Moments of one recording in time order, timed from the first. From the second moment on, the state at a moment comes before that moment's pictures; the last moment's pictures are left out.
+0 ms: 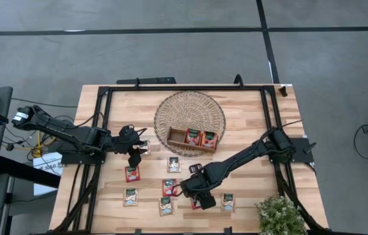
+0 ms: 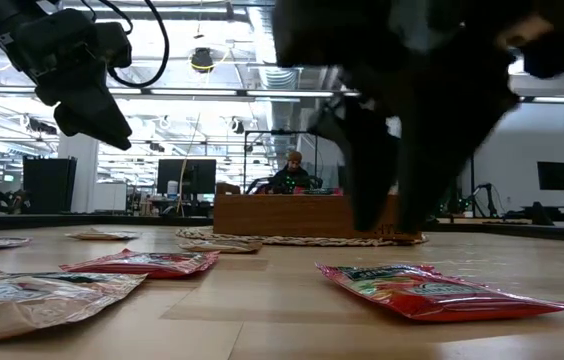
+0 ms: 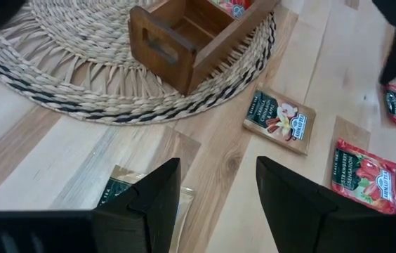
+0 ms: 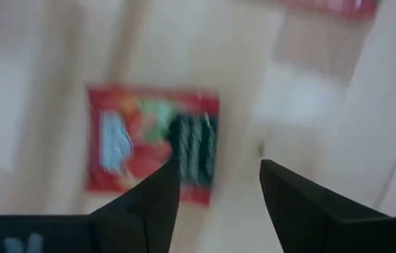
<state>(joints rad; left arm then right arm) -0.24 0.88 0.49 -0.37 -0.35 -0.62 0.43 2.12 1.58 -0.78 -0.05 0.07</state>
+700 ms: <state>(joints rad) -0.24 0.88 0.49 -0.36 -0.35 -0.65 0.42 2.16 1.58 -0.77 -0.08 0.05</state>
